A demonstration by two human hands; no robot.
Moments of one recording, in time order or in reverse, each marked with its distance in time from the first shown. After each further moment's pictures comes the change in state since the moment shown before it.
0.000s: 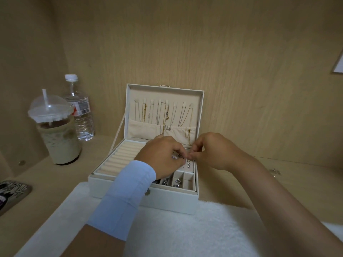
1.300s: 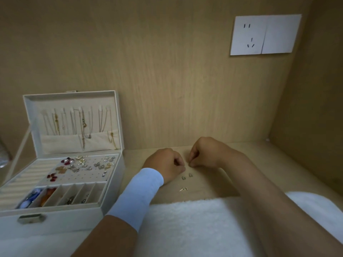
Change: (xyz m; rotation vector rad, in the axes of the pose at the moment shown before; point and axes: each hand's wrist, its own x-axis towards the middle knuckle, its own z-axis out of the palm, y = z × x) left_hand 0.080 0.127 0.146 0.013 -0.255 -0.011; right_hand -0.071 0.175 -0.045 -0.014 -0.094 0.280
